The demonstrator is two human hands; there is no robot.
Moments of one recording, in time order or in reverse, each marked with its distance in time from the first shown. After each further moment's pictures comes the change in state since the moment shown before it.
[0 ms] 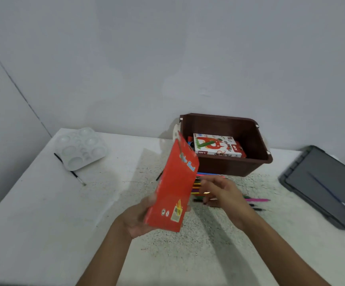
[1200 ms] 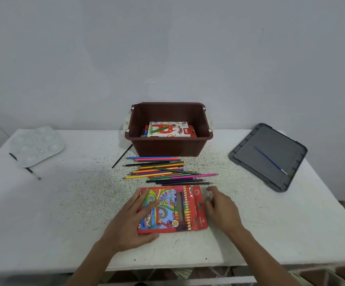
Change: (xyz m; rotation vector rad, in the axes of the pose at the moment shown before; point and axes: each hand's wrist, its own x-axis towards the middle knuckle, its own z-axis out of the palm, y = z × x) left_hand 0.042 -0.132 0.025 1.878 0.463 0.124; right_hand -0.053 0.140 -0.143 -0.890 0.304 -0.202
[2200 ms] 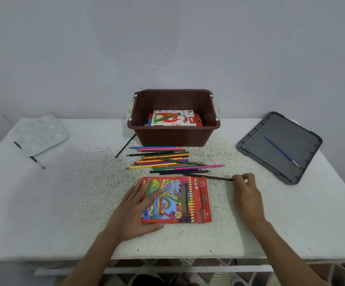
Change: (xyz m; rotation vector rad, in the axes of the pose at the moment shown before) left_hand 0.004 -0.008 0.012 0.074 -0.043 -0.046; right_hand 0.009 0.050 -0.009 -0.156 0.317 -0.078
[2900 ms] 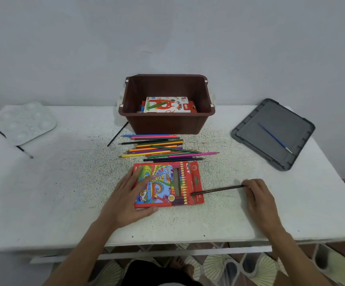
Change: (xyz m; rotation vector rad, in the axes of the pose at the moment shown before) left_hand 0.000 -0.002 0.003 -0.032 0.028 -0.047; right_hand -0.046 0.048 -0.024 0.257 0.009 -0.080
